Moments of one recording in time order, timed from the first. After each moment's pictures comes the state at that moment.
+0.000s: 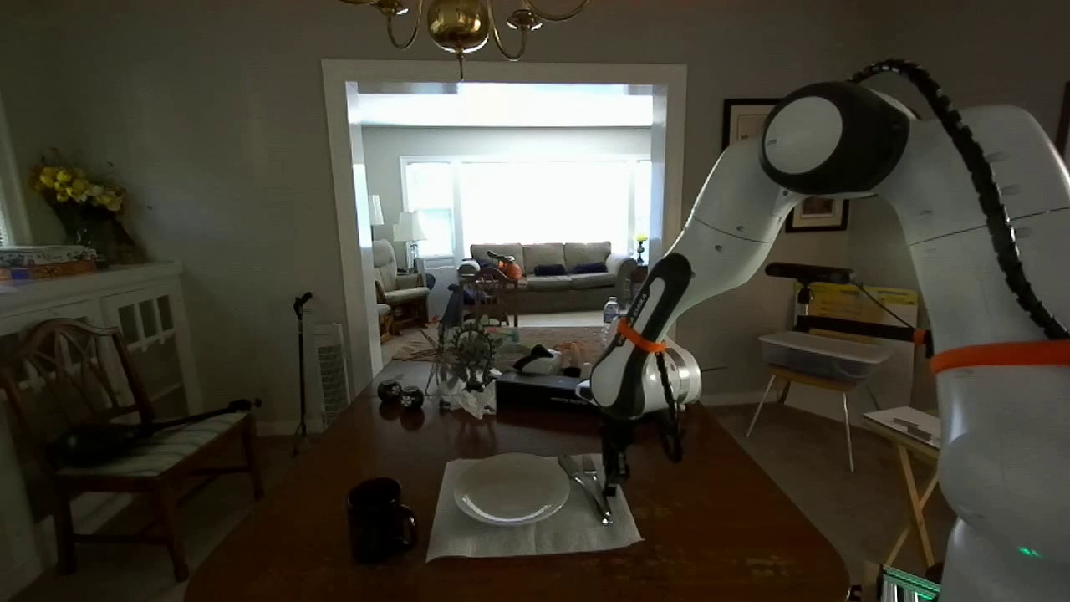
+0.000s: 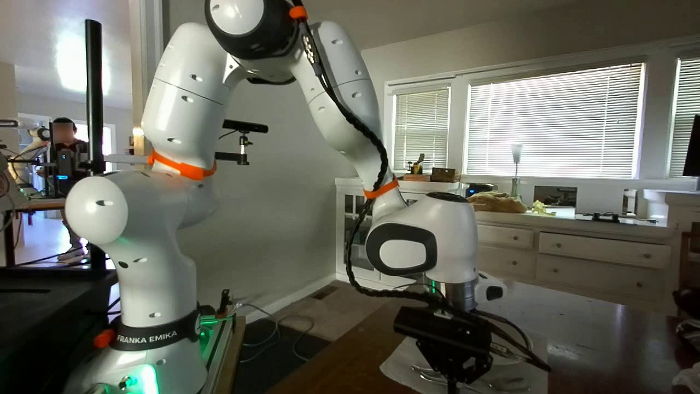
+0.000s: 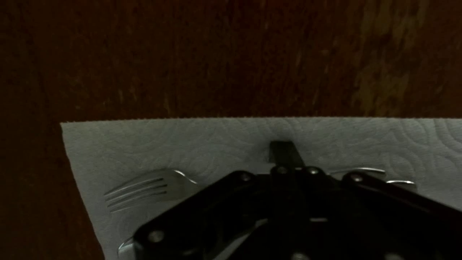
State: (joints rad) arm -0.36 0.34 0.07 -2.41 0.10 2.85 -1.12
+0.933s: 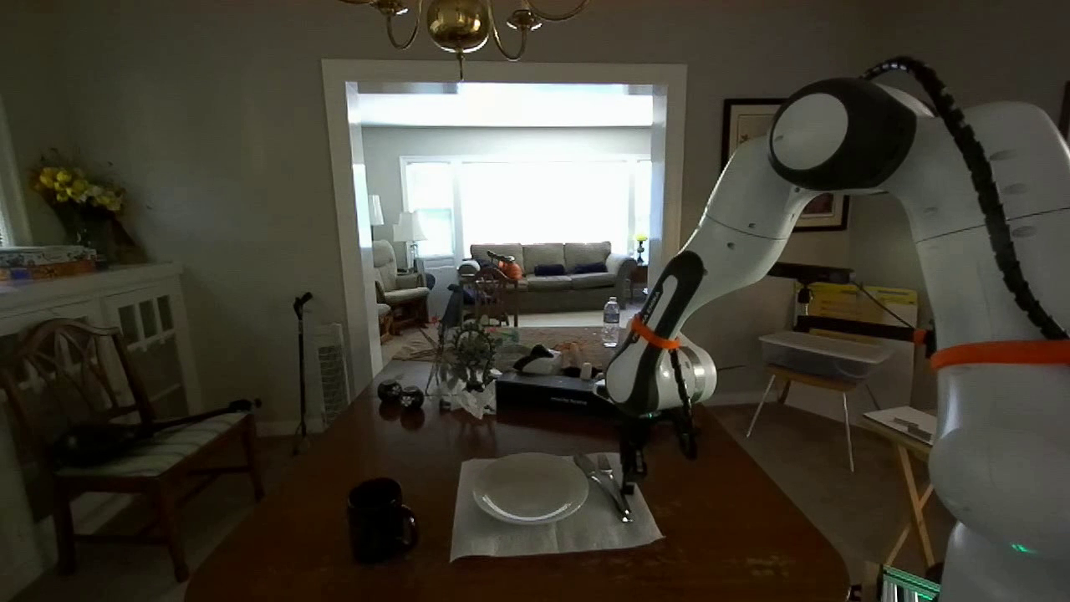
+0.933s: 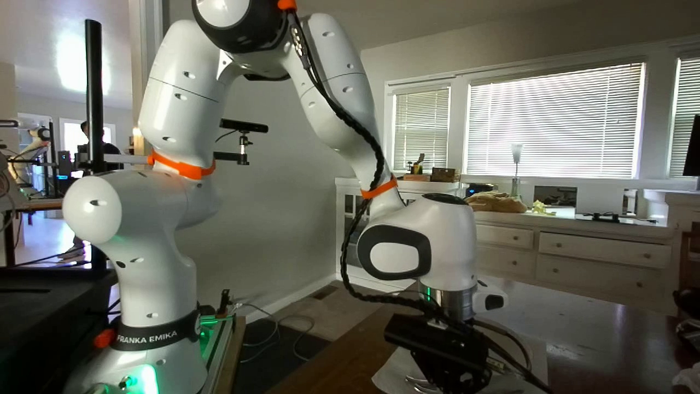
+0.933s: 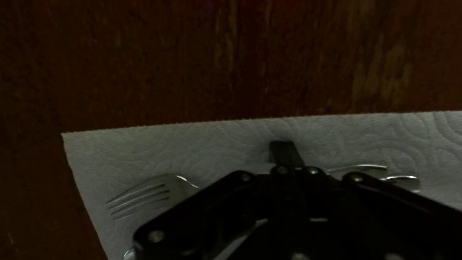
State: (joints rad) arm -0.42 0.31 0.07 -2.45 0.10 2.85 -1.15
